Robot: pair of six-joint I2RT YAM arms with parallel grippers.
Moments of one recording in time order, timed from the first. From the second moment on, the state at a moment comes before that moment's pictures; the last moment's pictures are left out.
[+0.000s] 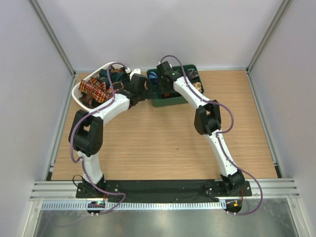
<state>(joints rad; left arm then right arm) -0.47 1.88 1.43 -0.25 -0.29 -0.50 0.52 2.58 2.50 -0.90 0.19 0.28</state>
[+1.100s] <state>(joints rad) -0.47 1.88 1.43 -0.27 -0.29 -0.50 0.51 2.55 2.47 -0.87 0.15 0.24</state>
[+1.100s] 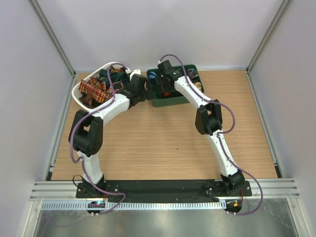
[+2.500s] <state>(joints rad) -0.47 1.87 1.43 -0.29 -0.27 -0.50 0.53 2.48 2.46 -0.85 0.10 0.25</state>
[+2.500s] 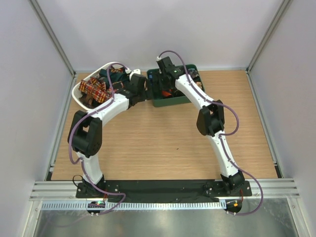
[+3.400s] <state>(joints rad) -0.46 1.78 1.40 -0.29 -0.28 -0.53 0.53 2.33 2.31 -0.80 0.17 0.23</state>
